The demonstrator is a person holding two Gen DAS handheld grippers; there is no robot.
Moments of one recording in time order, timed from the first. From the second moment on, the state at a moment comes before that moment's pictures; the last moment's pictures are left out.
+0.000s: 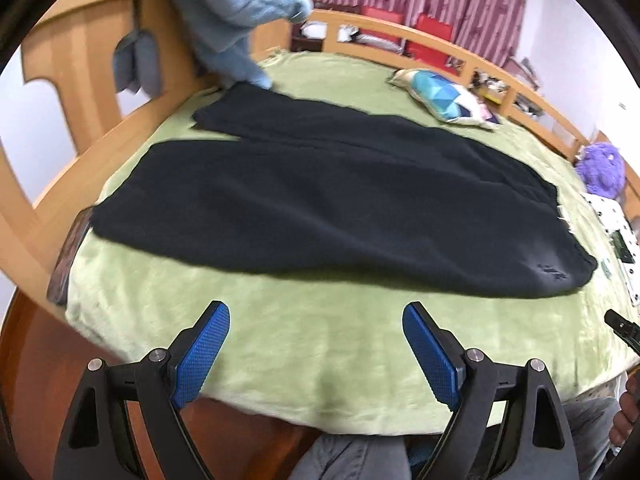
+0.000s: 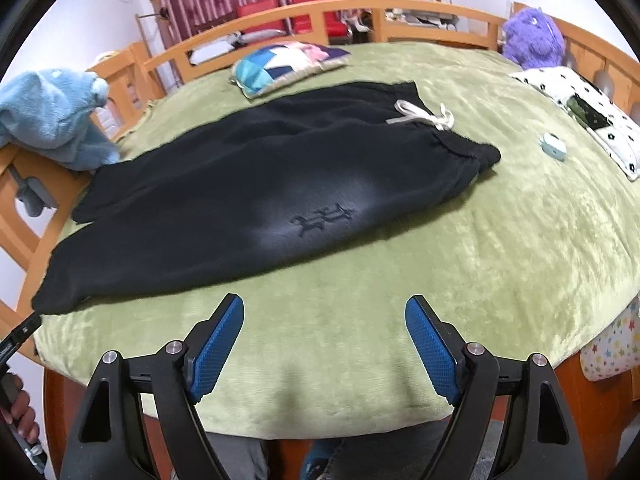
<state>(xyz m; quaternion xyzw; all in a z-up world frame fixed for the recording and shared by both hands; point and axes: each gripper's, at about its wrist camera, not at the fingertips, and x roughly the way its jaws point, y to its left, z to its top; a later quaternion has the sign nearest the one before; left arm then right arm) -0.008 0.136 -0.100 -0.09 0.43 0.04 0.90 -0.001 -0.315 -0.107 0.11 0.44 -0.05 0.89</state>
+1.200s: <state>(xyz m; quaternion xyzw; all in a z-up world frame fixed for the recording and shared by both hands) 0.098 0.219 -0.196 -0.31 0.44 0.08 0.84 0.144 -0.385 -0.200 0.27 0.46 -0.05 0.85</state>
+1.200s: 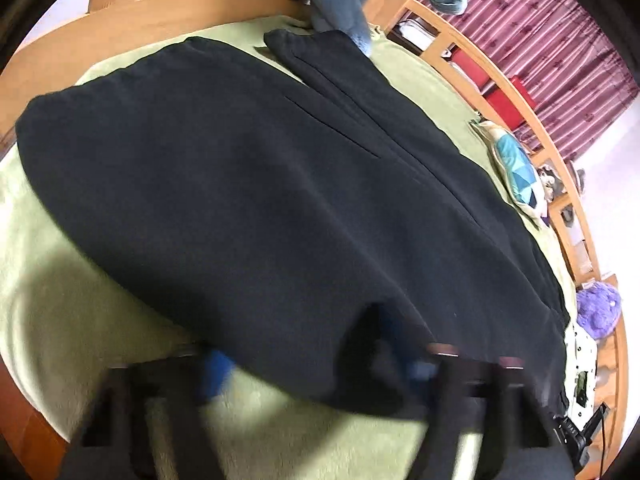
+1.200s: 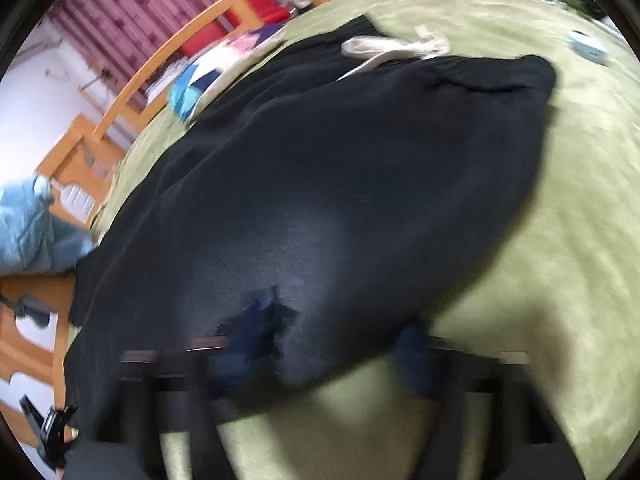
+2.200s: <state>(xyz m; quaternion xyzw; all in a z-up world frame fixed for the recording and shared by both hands) 0.391 0.161 -0.047 -0.14 0.31 0.04 0.94 0.400 -0.378 -0.059 0.19 0.37 -0.01 0.91</state>
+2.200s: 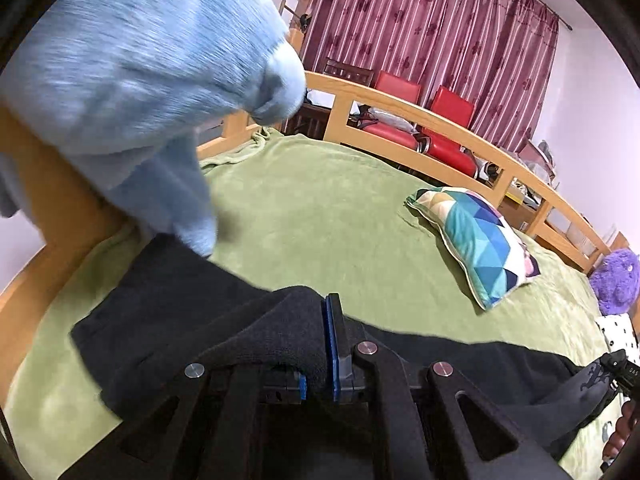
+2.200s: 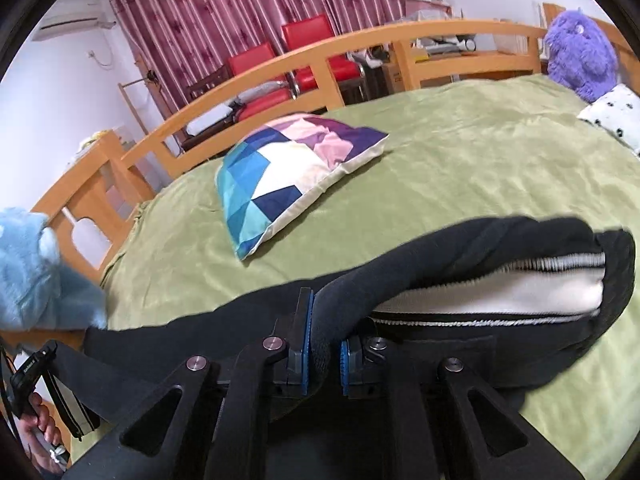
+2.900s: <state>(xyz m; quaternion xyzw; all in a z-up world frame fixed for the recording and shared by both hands) 0.357 0.134 -0.099 -0.12 0.38 0.03 0.92 0.367 -0.370 -0.126 0.13 0.44 0.01 0.89</state>
